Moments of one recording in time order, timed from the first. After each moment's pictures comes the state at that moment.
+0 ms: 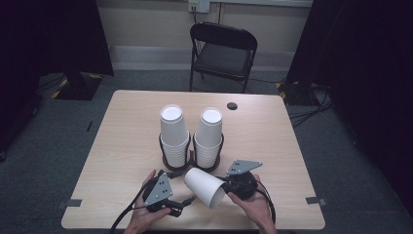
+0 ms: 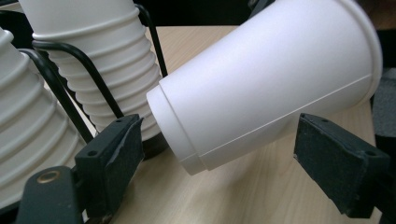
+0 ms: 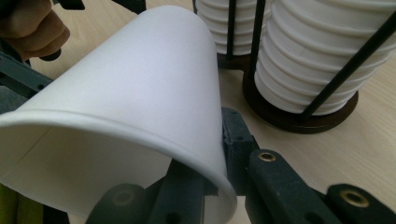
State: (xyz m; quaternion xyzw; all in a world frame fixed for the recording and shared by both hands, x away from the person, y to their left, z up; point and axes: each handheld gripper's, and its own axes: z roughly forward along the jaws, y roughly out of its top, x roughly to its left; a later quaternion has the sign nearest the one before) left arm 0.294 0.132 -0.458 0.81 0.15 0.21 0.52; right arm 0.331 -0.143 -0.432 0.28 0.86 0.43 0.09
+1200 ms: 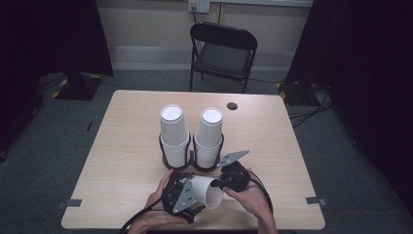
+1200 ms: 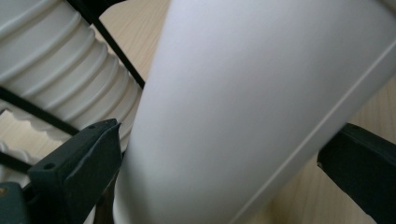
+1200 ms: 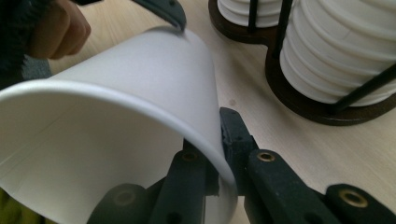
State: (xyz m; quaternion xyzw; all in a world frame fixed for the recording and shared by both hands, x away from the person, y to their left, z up) left arm 0.295 0.082 -0.465 0.86 0.08 0.26 0.43; right arm 0.354 -0.125 -0.427 0.27 0.89 0.36 0.02
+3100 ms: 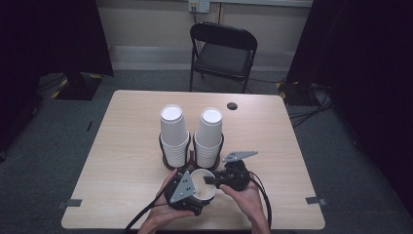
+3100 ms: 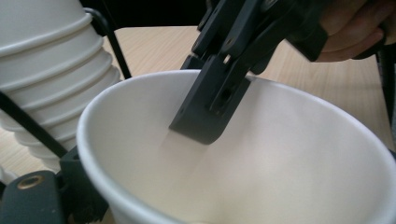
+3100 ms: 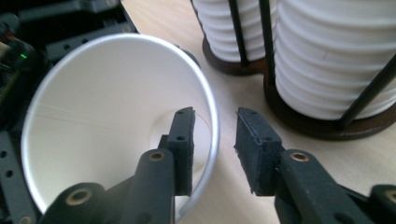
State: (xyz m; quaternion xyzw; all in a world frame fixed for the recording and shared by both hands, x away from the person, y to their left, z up) left arm 0.309 0.082 -0.463 0.82 0.15 0.20 0.52; right arm 0.354 -0.129 -0.432 0.35 0.83 0.45 0.00
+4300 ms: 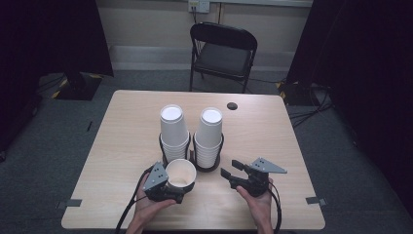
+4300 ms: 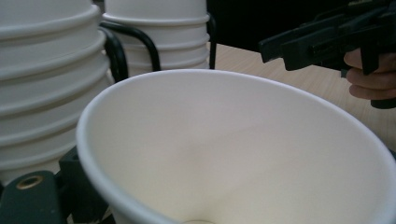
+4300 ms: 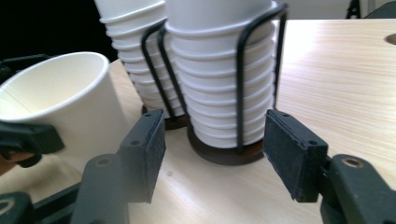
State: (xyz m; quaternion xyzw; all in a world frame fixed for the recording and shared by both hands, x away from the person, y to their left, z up) left arm 0.323 0.143 -0.465 0.75 0.26 0.19 0.57; right arm 0.336 -0.180 -0.451 0.40 0.71 0.56 0.15
